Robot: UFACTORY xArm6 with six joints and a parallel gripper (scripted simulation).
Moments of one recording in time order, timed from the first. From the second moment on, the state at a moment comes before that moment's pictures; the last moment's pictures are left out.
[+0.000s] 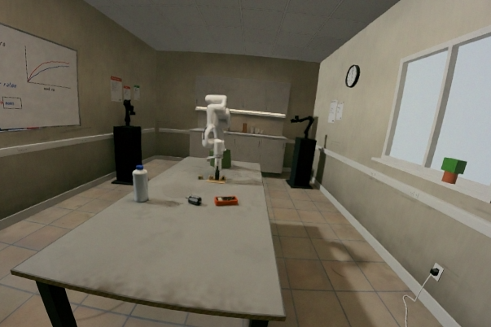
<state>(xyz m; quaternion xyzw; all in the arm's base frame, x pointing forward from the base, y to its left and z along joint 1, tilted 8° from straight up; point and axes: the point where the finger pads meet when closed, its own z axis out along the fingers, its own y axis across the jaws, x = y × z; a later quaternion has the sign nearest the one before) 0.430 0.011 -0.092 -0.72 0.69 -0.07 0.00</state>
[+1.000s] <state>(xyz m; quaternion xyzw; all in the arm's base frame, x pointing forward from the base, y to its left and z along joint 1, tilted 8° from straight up) 0.421 0.020 -0.008 -0.72 0.69 -0.07 0.00</state>
